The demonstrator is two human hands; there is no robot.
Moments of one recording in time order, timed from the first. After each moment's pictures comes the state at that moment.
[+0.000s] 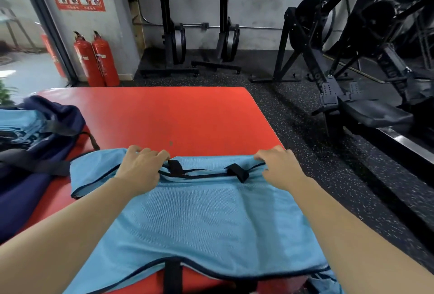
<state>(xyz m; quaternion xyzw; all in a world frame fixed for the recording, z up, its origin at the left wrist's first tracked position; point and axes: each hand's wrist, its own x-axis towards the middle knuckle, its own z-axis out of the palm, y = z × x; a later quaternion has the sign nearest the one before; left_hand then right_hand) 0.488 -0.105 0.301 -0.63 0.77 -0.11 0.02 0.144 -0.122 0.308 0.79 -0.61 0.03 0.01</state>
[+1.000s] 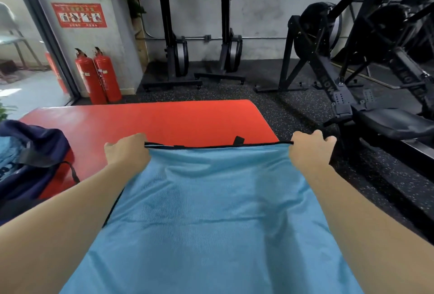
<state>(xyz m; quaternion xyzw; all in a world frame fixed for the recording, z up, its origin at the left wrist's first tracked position) 0.501 -0.217 0.328 -0.80 0.60 -0.03 -0.10 0.118 -0.230 0.327 0.60 -0.78 0.05 0.14</state>
